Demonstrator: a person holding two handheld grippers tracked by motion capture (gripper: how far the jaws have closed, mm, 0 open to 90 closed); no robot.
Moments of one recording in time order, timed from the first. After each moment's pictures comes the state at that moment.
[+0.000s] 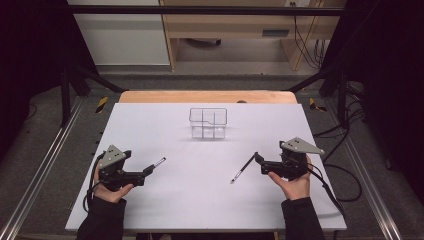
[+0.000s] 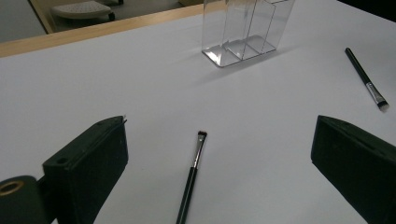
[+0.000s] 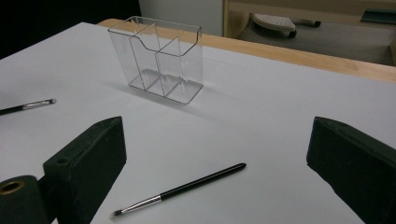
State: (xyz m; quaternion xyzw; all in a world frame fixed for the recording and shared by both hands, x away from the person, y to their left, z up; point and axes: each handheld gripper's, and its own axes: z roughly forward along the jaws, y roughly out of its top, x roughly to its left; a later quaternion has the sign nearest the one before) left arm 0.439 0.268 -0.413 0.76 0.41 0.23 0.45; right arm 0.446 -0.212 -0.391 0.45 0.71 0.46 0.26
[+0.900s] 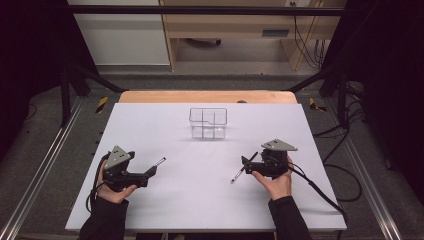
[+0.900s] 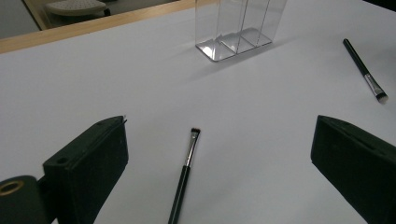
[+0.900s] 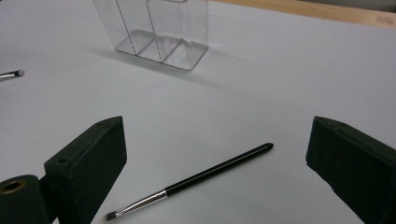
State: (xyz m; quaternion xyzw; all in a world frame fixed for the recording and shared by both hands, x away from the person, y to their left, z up) left arm 0.439 0.260 -0.417 0.77 0.41 0.22 0.44; right arm 0.470 -0.178 -0.428 0.49 0.73 0.41 0.24
